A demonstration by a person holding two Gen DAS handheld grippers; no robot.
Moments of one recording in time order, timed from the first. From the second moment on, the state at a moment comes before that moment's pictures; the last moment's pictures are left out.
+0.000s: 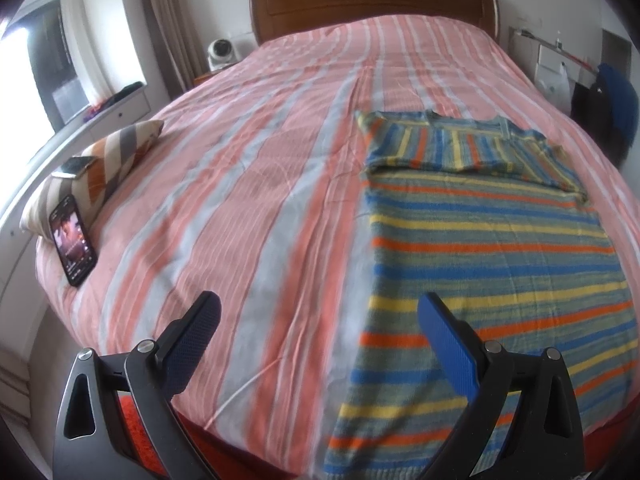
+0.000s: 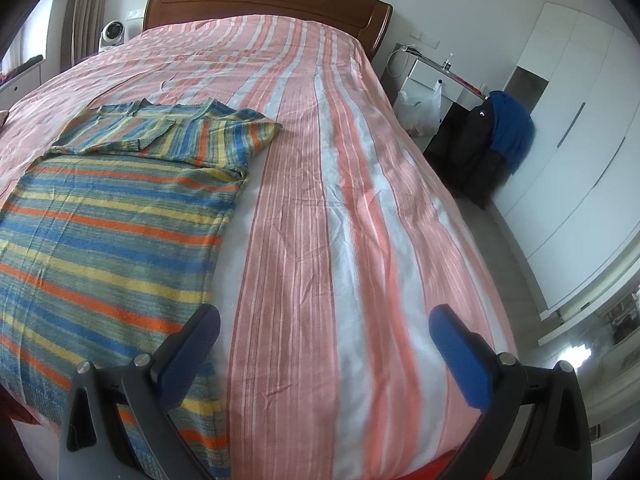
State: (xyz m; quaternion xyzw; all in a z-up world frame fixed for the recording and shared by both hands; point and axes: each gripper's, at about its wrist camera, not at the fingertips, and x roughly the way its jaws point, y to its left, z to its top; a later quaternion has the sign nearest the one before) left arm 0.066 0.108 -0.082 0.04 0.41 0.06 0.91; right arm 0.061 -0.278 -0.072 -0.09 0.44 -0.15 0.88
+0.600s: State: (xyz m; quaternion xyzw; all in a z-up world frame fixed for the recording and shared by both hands) left arm 0.066 0.106 -0.088 0.04 0.41 0.06 0.91; right arm 0.061 -0.276 -0.075 -0.09 0.45 -0.15 0.88
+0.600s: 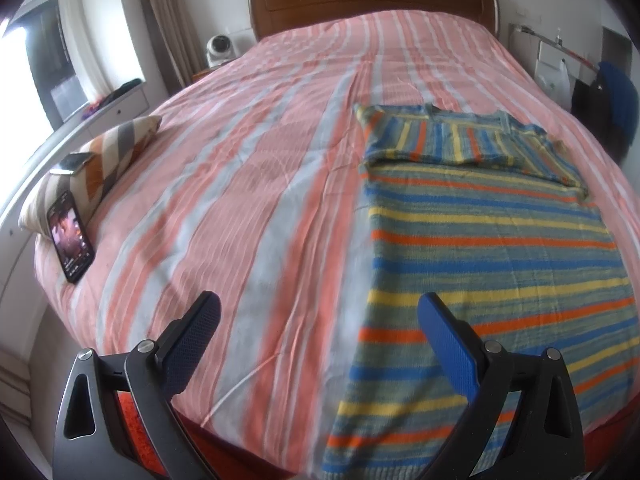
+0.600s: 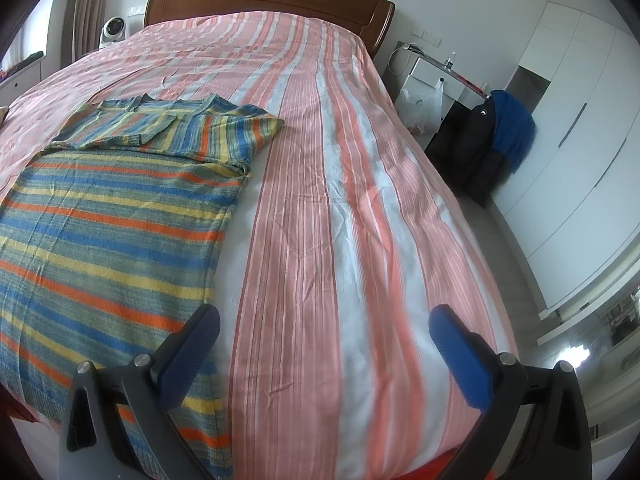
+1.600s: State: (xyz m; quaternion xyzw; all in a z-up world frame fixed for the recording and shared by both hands) left arm 0.007 0.108 -0.168 0.04 0.56 -0.07 0.82; right arm -0.013 -0.281 -0.134 0.11 0.55 0.13 0.82
